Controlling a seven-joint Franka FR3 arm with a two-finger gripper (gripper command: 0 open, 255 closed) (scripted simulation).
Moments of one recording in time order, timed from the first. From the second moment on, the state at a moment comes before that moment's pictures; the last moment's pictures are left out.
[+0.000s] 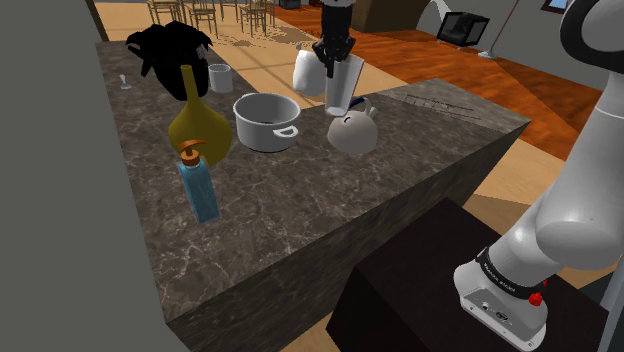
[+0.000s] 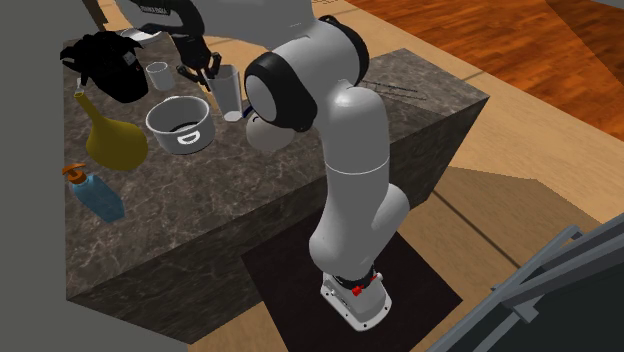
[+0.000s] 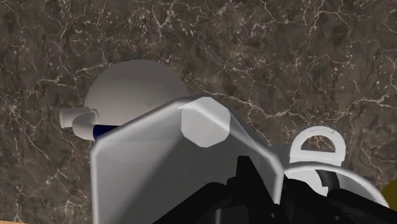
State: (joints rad) arm 0.12 0.25 0.10 -1.43 -0.11 1.64 0.26
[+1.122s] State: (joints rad) arm 0.12 0.26 0.10 -1.64 -0.11 1.87 0.28
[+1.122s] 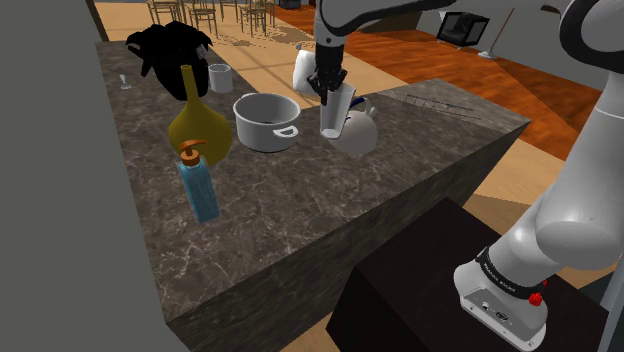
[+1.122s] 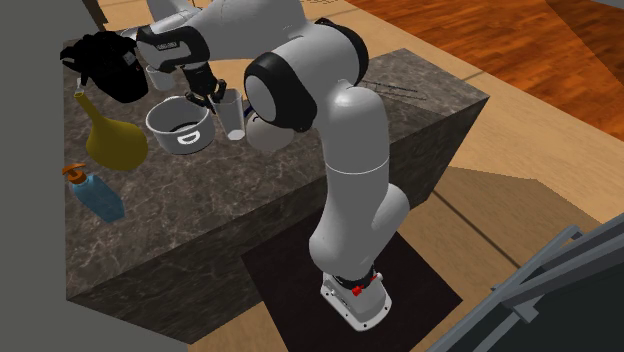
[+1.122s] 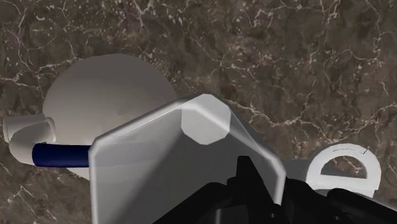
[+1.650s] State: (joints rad) arm 0.11 0.28 0.10 -1.72 -0.12 1.96 0.29
